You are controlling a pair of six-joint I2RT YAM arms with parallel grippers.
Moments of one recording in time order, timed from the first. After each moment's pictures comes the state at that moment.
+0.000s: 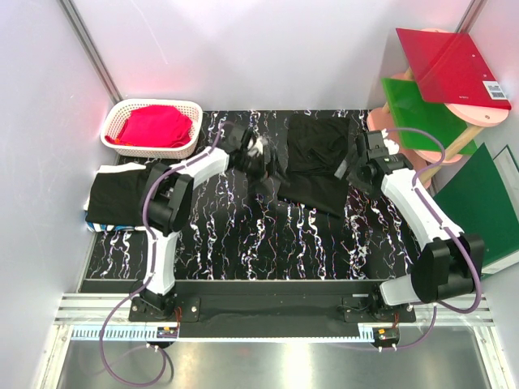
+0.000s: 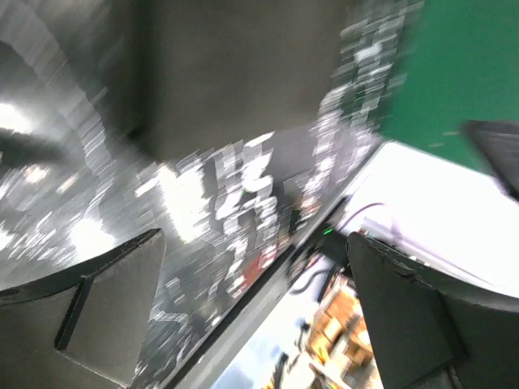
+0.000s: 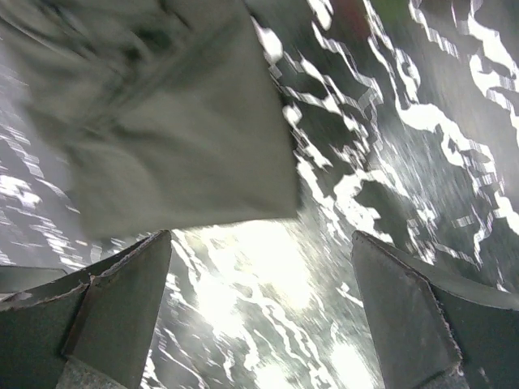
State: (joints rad) left arm -0.45 2.12 1.62 -0.48 0.76 -0.71; right arm 0.21 1.42 1.21 -0.78 0.24 0.75
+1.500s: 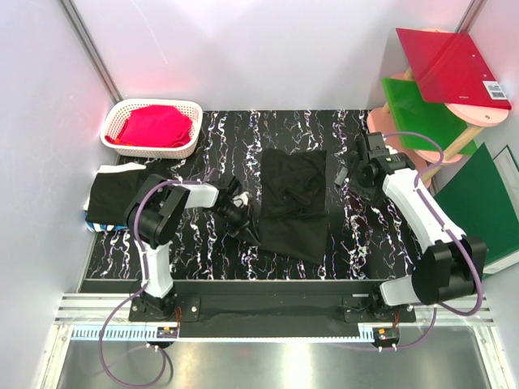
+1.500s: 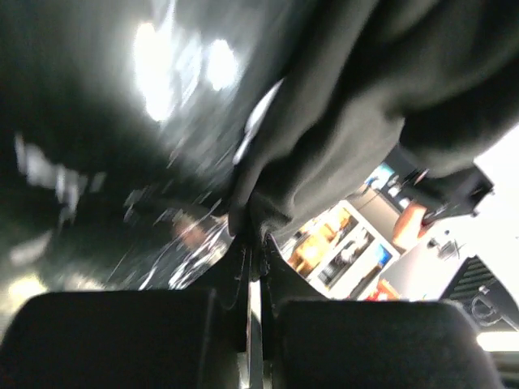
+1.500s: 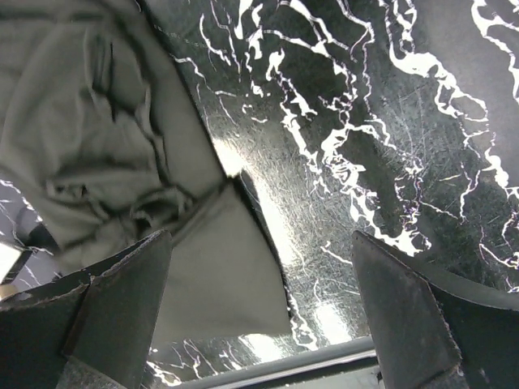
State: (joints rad) left arm -0.47 1.95 1.01 -0.45 0.86 -0.68; right arm 0.21 1.40 1.22 -0.90 0.18 0.73
